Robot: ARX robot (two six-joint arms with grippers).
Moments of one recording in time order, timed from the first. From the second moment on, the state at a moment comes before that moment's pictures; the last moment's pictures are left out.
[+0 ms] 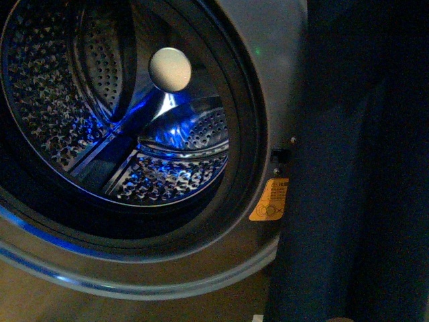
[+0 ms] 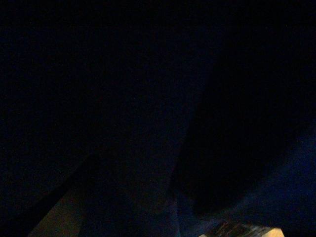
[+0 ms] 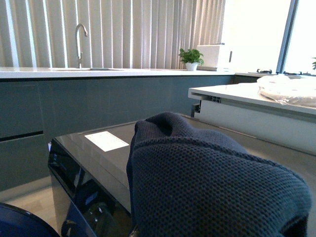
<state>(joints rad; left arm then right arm) -0.61 1.56 1.35 0.16 0.48 0.03 0.34 1.60 2.37 -0.47 -0.40 0.03</state>
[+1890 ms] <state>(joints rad) -0.77 1.37 1.15 0.35 0.21 -0.07 0.34 1.60 2.37 -0.47 -0.40 0.03</state>
